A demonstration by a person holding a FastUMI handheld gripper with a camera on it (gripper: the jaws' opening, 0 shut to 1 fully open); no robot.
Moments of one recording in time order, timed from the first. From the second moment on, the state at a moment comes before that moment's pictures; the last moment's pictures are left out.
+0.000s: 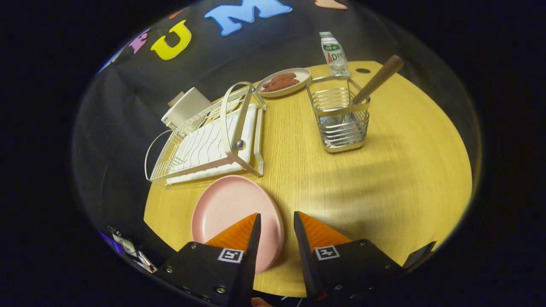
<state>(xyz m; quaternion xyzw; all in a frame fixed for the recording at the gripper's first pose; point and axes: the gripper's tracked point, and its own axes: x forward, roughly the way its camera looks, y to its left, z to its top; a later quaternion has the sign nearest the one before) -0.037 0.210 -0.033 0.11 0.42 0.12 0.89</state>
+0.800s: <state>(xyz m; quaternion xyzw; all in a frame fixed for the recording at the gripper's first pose) -0.003 0.075 0.149 0.02 0.04 0.02 1.00</state>
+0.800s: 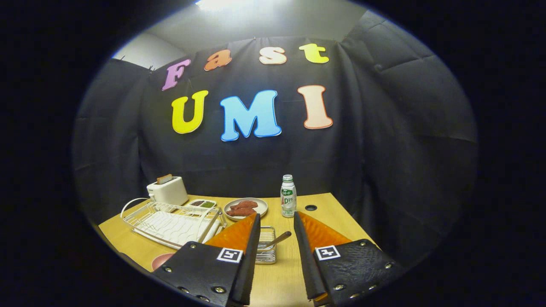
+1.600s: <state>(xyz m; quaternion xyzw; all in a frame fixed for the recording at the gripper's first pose) 0.081 0.063 0.073 0.03 0.02 0.05 1.00</state>
